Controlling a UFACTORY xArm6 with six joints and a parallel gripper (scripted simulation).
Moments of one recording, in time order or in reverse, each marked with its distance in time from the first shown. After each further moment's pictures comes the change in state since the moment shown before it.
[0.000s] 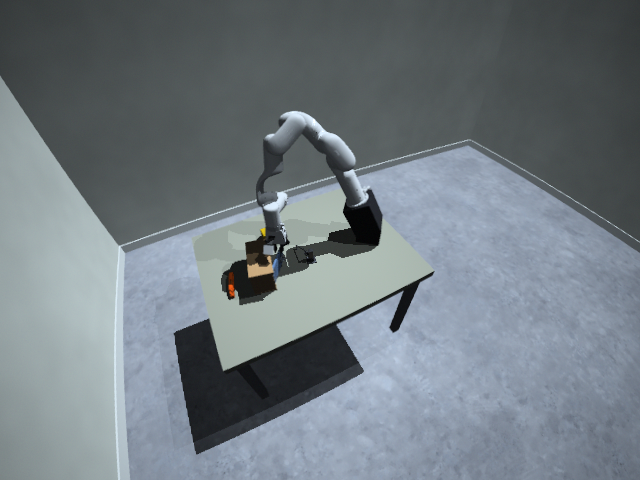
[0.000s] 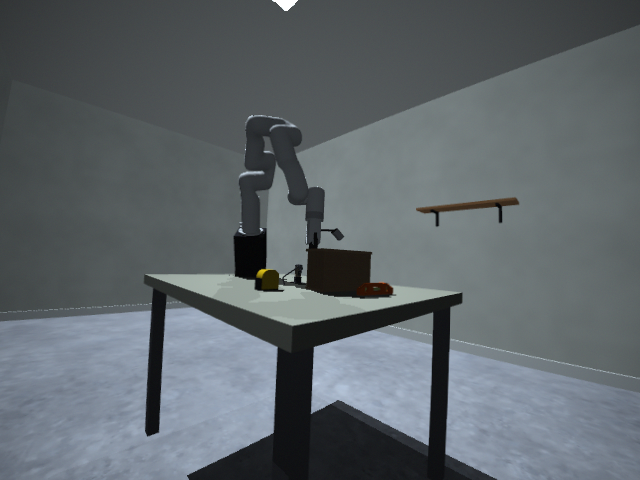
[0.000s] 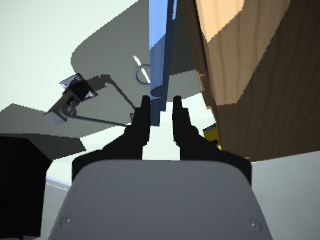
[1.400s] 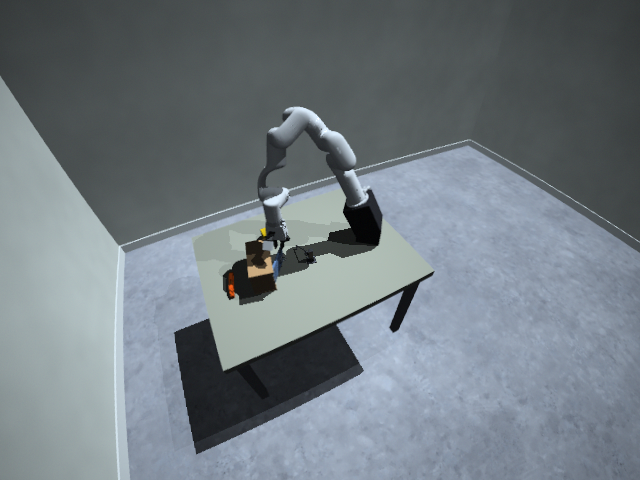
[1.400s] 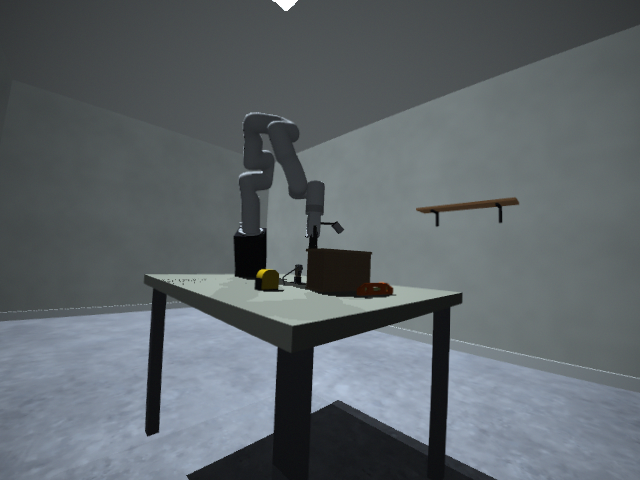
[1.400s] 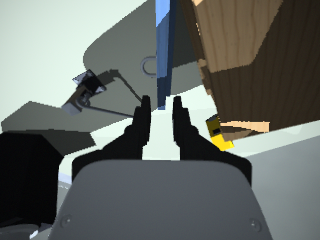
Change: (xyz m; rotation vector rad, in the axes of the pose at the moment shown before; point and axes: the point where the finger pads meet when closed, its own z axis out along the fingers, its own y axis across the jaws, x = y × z) arm 0.000 -0.006 -0.028 -0.001 0.001 0.042
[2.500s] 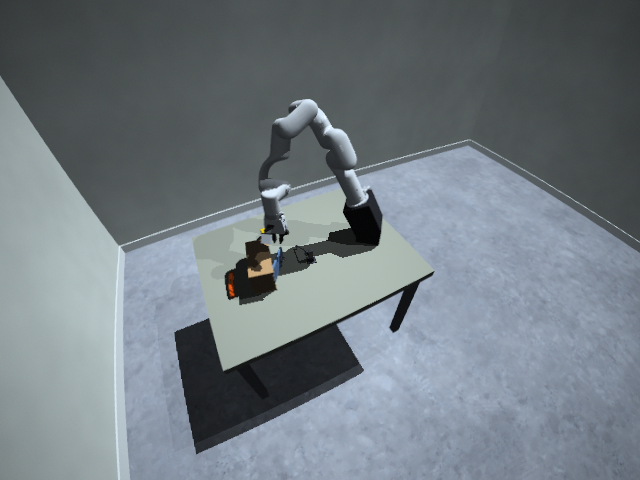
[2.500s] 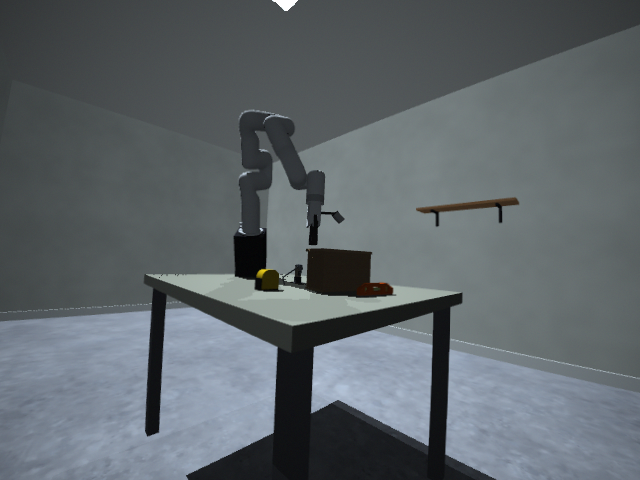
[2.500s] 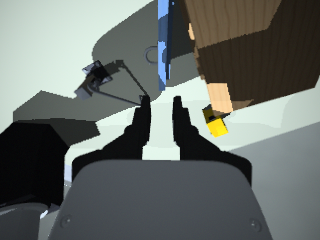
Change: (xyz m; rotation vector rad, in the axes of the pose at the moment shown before) arm 0.000 0.000 -0.043 0.001 -0.001 0.000
